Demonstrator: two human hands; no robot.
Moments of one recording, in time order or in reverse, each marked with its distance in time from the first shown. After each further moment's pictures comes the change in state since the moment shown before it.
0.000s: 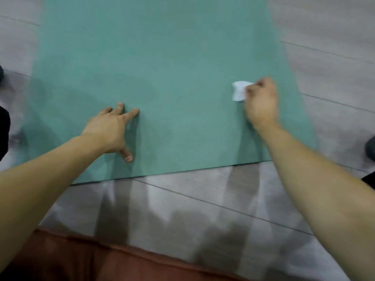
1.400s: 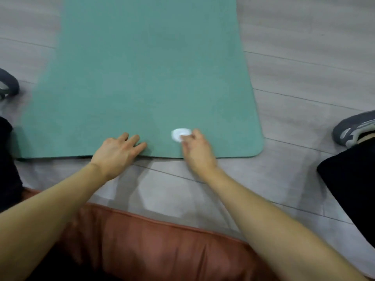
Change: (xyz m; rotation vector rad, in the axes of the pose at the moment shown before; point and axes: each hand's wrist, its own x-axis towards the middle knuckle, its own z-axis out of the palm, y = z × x) left_hand -0.088 0.024 0.051 0.323 0.449 0.440; right_hand -0.181 -0.115 -0.006 0.250 -0.307 -0.096
